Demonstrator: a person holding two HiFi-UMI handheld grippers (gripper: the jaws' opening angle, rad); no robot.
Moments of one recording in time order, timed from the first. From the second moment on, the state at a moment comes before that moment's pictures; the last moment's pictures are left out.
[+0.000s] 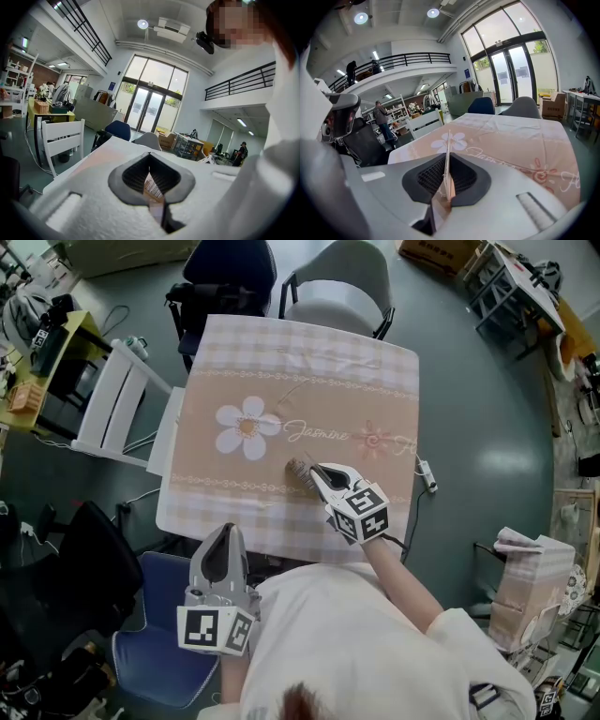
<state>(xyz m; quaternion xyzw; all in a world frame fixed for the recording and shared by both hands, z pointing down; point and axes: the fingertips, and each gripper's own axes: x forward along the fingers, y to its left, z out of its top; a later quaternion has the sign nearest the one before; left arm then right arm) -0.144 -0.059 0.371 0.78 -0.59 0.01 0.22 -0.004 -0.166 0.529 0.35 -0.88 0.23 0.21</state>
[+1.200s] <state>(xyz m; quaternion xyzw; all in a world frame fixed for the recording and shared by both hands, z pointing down) -0.145 -0.055 0.364 0.78 -0.59 0.01 0.21 0.007 -0.171 0.485 0.38 -0.88 0.21 0.17</state>
